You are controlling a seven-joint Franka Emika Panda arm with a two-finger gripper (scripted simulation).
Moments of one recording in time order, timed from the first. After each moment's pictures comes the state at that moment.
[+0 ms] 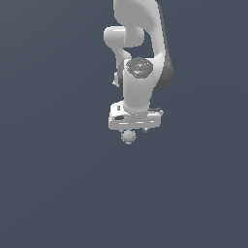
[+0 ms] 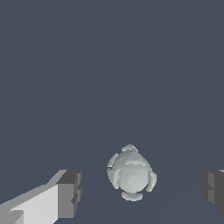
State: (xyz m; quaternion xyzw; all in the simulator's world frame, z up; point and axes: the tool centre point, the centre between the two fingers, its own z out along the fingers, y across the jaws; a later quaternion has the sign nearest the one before) arm -0.011 0.041 0.164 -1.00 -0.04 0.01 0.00
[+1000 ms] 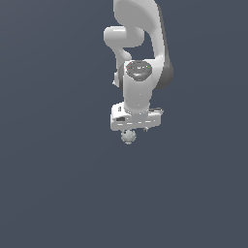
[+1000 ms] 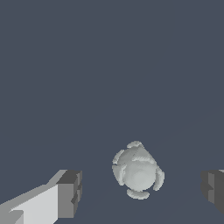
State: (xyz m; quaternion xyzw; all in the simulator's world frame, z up) arm -0.020 0.047 0.156 -1.00 -0.05 0.02 0.02
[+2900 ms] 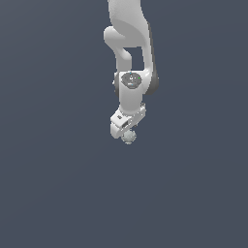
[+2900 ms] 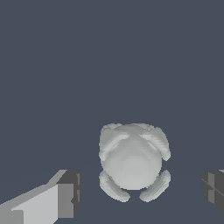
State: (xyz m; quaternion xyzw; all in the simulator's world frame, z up) arm -0.069 0.025 0.090 -0.93 -0.37 0.00 0.00
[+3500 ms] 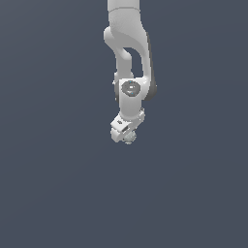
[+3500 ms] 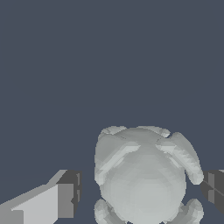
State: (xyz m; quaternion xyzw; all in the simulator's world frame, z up) arm -0.070 0.025 0.056 -0.93 -0.37 0.00 0.00
